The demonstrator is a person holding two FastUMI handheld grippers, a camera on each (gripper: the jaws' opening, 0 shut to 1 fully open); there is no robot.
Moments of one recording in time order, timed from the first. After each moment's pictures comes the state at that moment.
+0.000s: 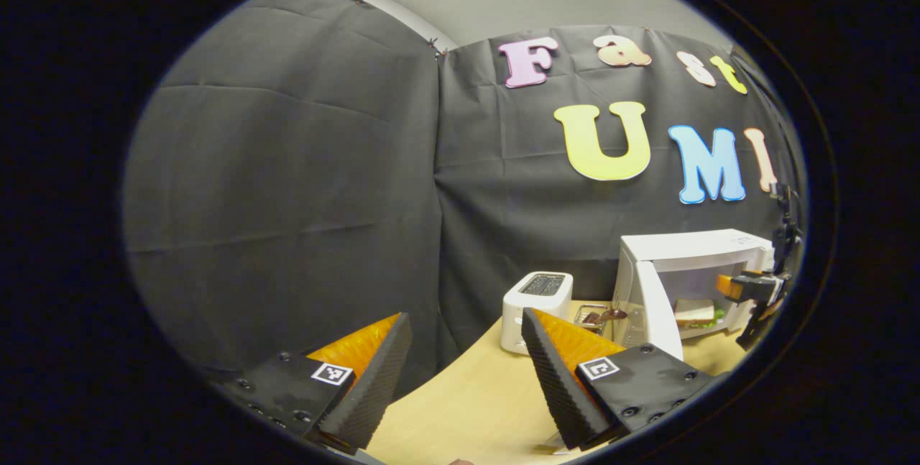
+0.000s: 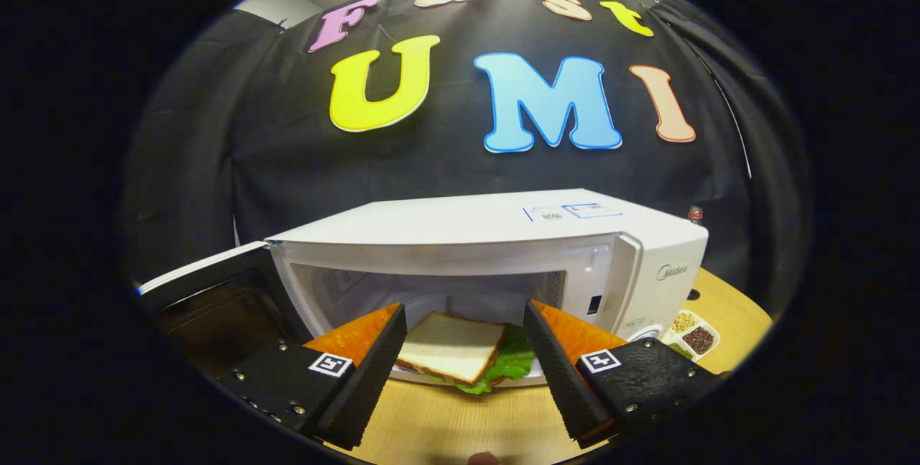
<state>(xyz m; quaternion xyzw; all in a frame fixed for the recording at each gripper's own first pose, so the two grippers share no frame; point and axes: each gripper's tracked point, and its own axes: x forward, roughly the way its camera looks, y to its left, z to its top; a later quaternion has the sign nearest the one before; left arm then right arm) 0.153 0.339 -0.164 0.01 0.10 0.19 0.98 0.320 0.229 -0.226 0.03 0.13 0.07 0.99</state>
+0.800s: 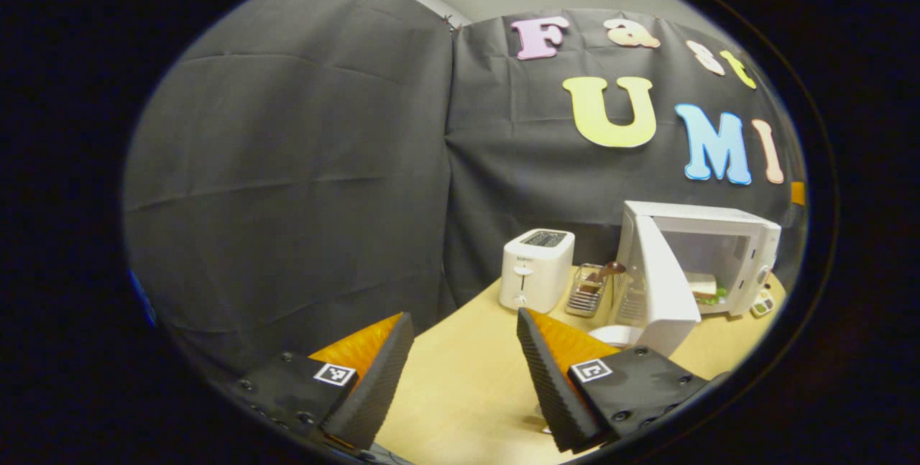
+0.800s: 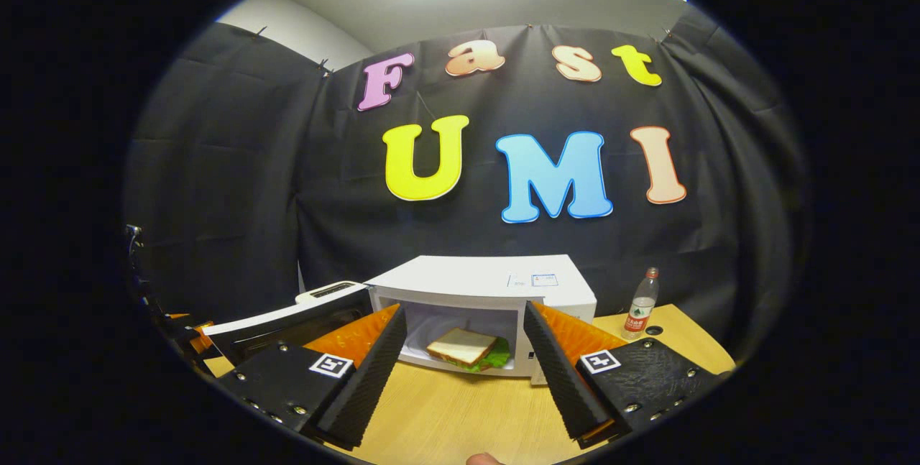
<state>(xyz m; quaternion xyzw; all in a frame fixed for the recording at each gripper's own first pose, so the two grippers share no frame) 0.109 0.302 -0.249 -0.03 0.16 0.21 0.96 0.171 0.173 -0.094 0.03 0.06 0.13 0.99</state>
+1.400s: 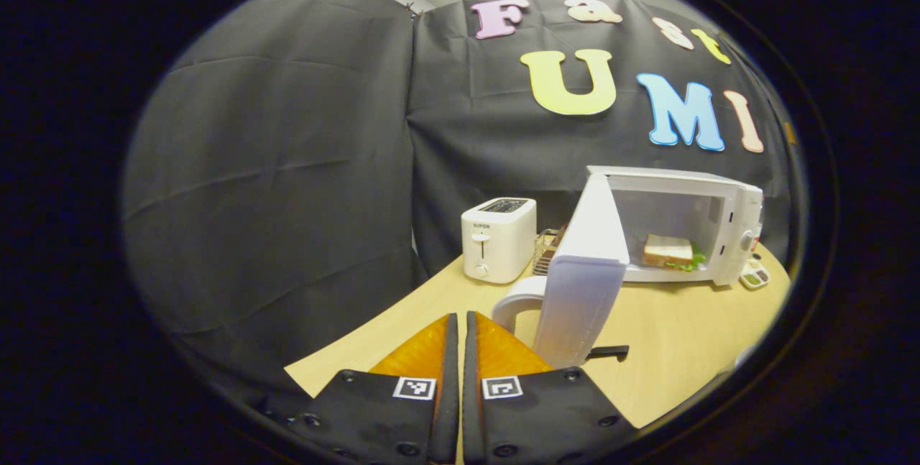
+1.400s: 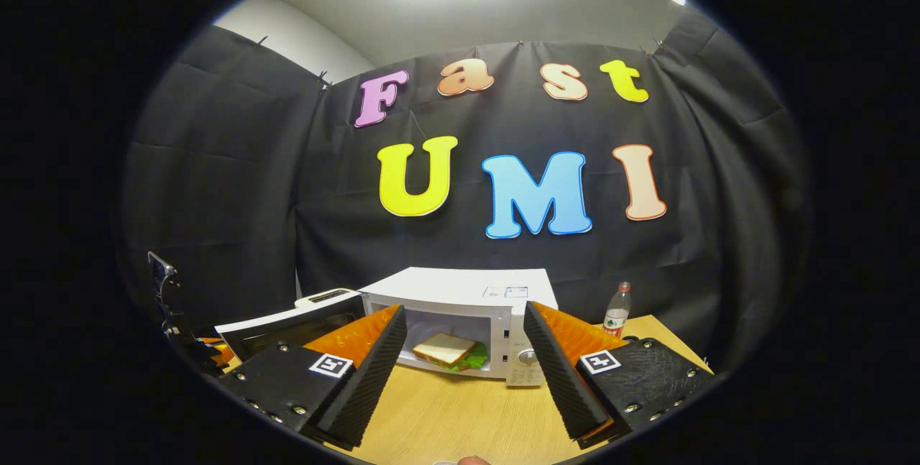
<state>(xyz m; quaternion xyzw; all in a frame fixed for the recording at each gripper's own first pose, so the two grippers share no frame) 0.113 0.239 -0.273 -0.01 0.20 0.15 0.97 0.138 0.129 -0.070 0.03 0.04 0.12 0.99</state>
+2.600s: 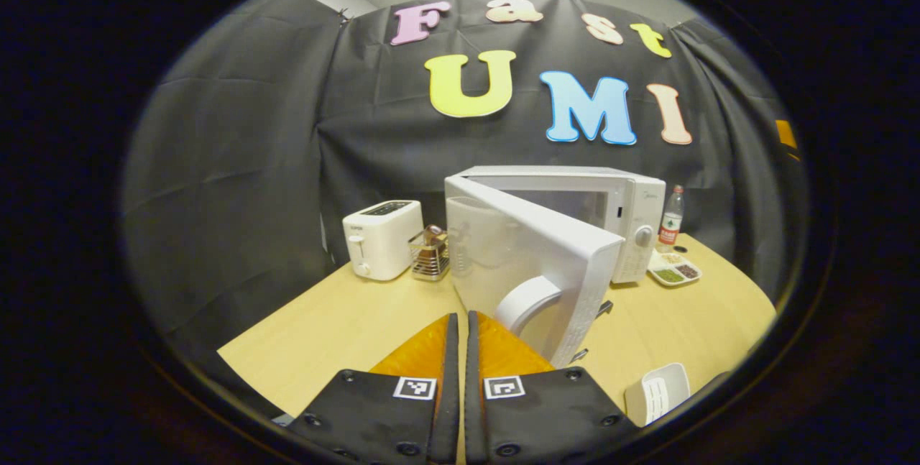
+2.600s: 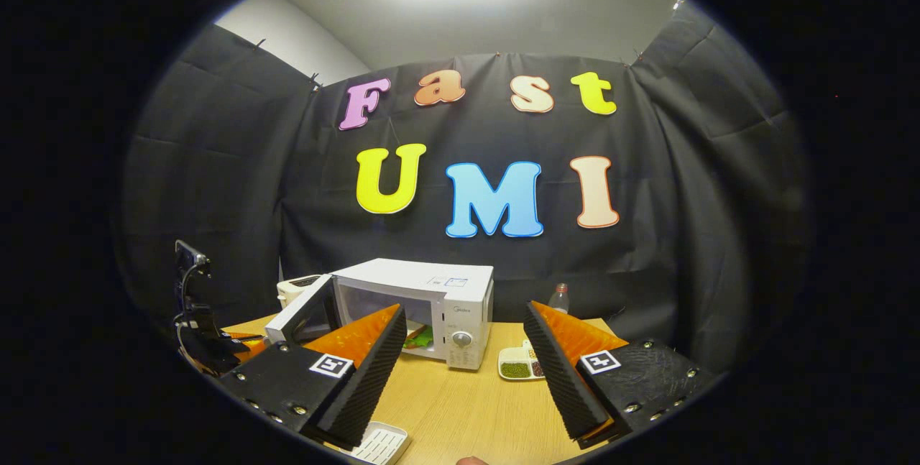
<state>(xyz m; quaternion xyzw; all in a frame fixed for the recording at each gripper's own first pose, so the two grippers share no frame) 0.123 0.038 -0.256 -0.01 0.20 0.00 0.98 0.075 0.013 -0.061 0.01 0.04 0.09 0.99</state>
